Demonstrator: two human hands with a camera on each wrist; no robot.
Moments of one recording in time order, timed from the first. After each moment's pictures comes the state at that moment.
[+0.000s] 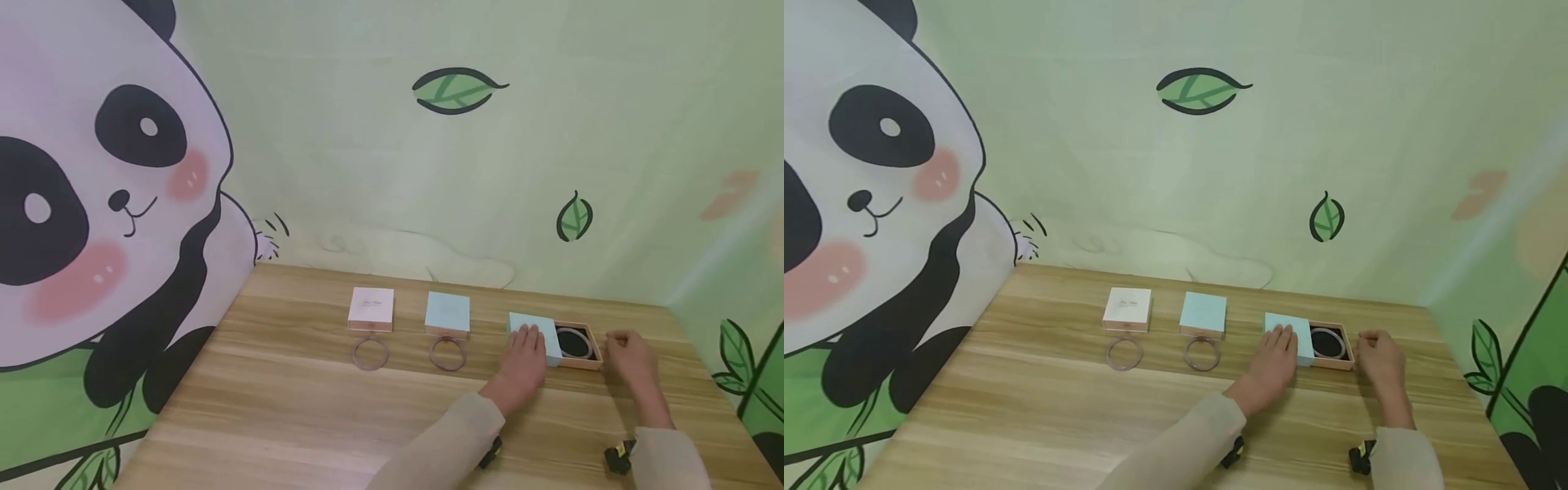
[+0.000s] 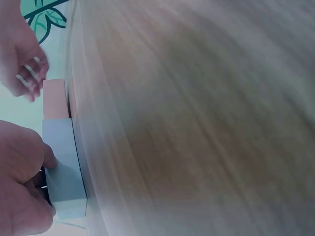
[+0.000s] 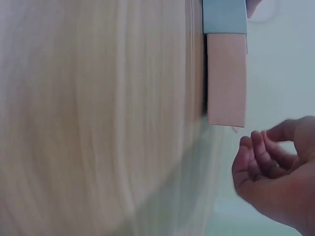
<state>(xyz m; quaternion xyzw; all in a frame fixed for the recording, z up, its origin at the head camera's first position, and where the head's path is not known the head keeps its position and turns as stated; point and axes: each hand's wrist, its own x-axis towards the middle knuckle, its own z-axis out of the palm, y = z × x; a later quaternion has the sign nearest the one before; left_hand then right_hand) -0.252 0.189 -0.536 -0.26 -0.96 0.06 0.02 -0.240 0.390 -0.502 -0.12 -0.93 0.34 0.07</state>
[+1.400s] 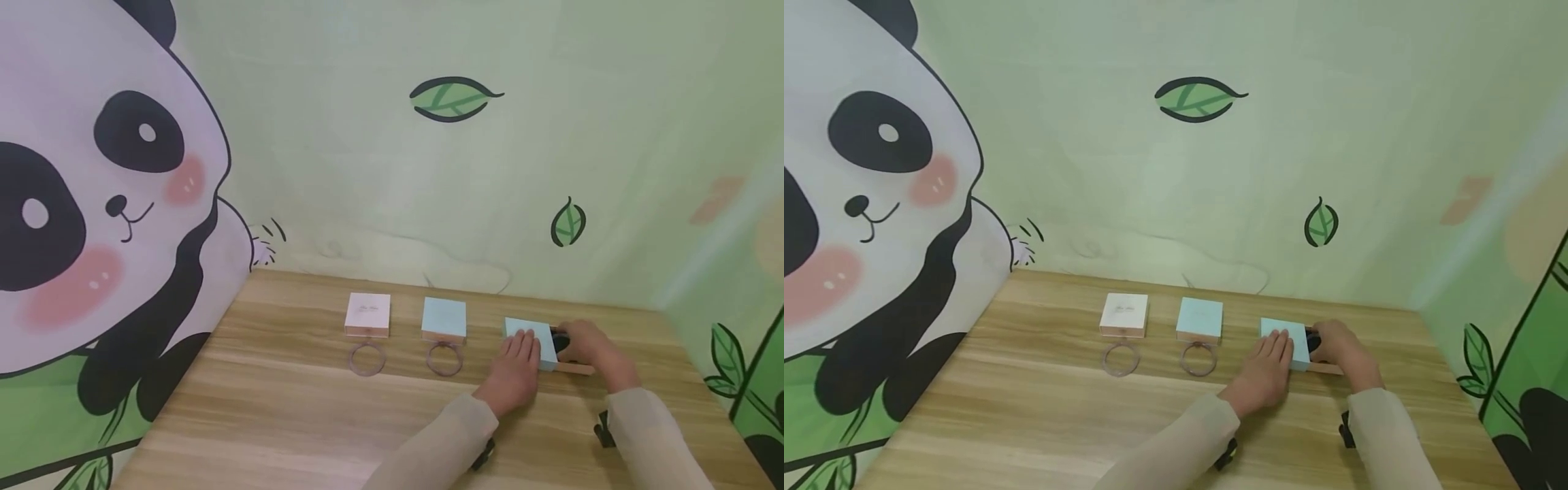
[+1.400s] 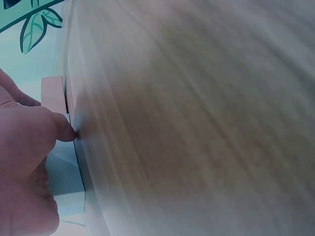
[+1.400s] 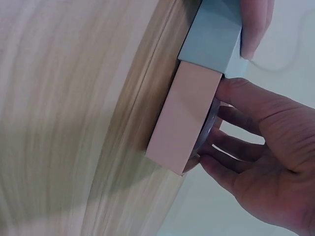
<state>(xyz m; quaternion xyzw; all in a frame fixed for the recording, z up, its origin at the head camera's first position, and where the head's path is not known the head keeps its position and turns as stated) -0.252 0.179 -0.537 -0.29 -0.95 0.13 0.02 -0.291 0.353 -0.472 0.10 -0.98 0.13 -0.11</state>
